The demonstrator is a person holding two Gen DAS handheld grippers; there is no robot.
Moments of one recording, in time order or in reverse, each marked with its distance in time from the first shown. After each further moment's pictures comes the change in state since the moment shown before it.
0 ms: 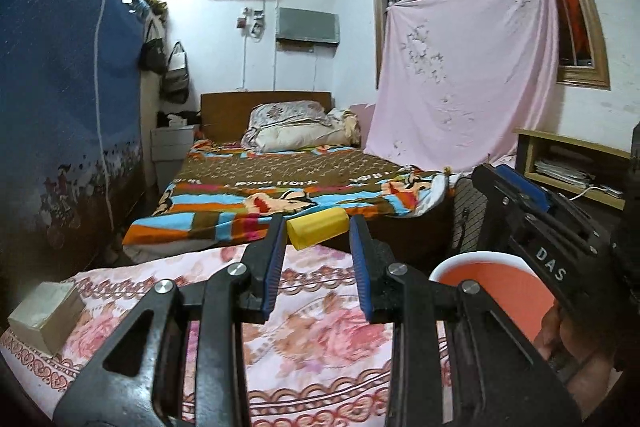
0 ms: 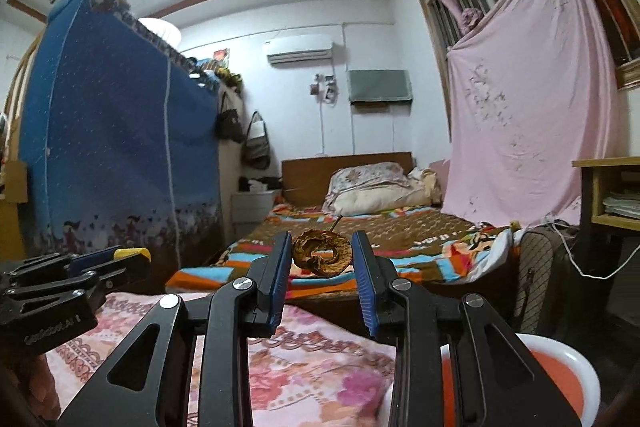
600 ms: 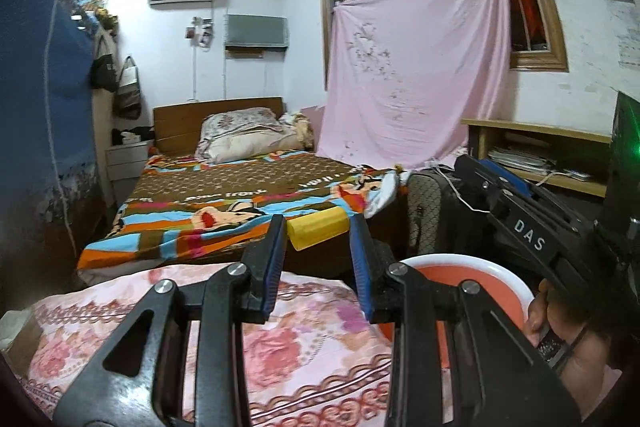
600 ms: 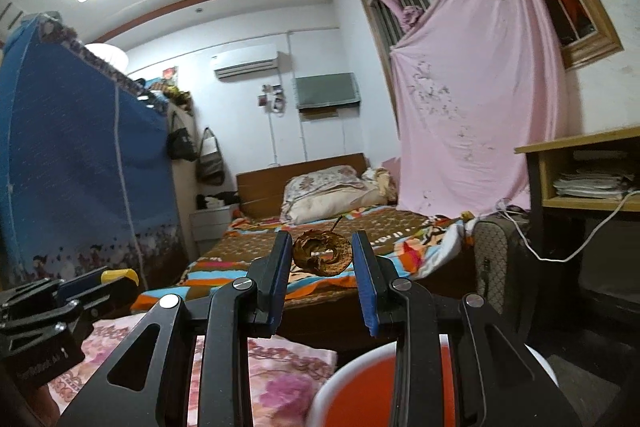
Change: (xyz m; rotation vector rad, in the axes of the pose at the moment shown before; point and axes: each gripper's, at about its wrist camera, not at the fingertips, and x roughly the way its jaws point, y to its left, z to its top) left arm 0.013 -0.066 0.008 0.085 -0.008 -0.159; right arm -0.021 -0.066 0.008 0.105 -0.022 -0.159
